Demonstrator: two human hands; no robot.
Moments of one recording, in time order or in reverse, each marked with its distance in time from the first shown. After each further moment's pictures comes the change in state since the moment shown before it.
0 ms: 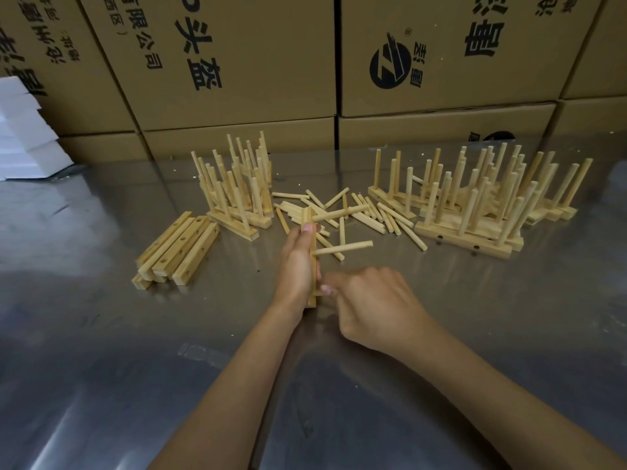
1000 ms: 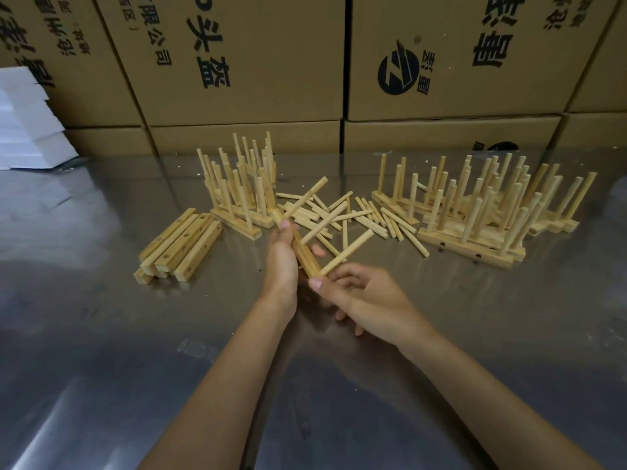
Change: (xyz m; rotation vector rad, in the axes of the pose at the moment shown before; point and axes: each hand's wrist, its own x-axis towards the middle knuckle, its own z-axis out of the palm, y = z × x) left_hand 0.008 0.008 -0.010 -0.274 0.063 -0.131; right_hand 0.010 0.000 0.011 0.957 -0.016 0.553
